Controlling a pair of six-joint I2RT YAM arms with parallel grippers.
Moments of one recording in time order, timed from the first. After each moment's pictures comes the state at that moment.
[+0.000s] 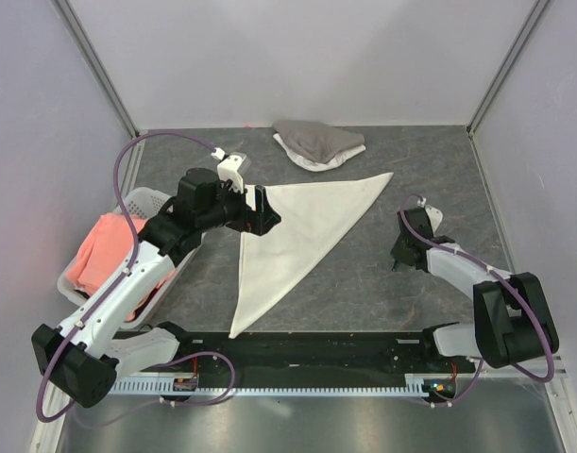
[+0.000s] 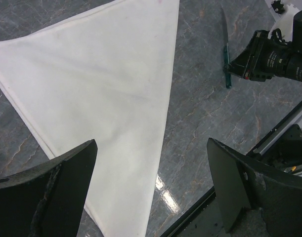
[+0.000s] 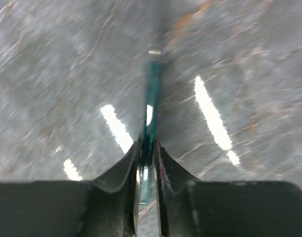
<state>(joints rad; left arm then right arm) -0.52 1.10 1.06 -0.45 0.24 -0.28 0.21 1.34 0.59 -0.25 0.28 0.65</state>
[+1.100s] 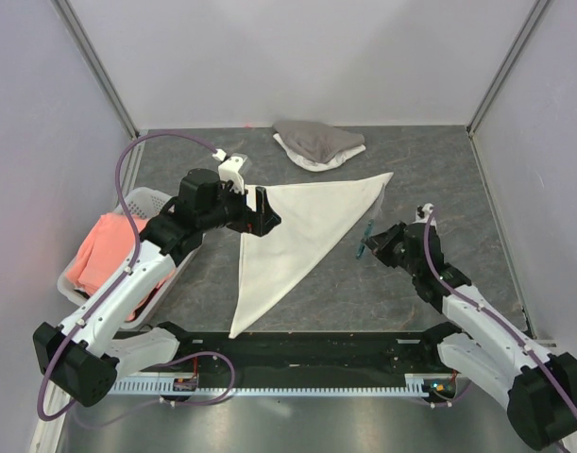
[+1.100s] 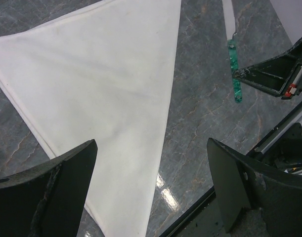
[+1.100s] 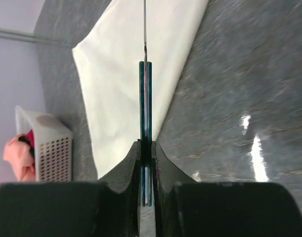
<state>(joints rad) -0.52 1.10 1.05 -0.45 0.24 -0.28 0.35 0.86 0.44 -0.10 -0.02 0.99</state>
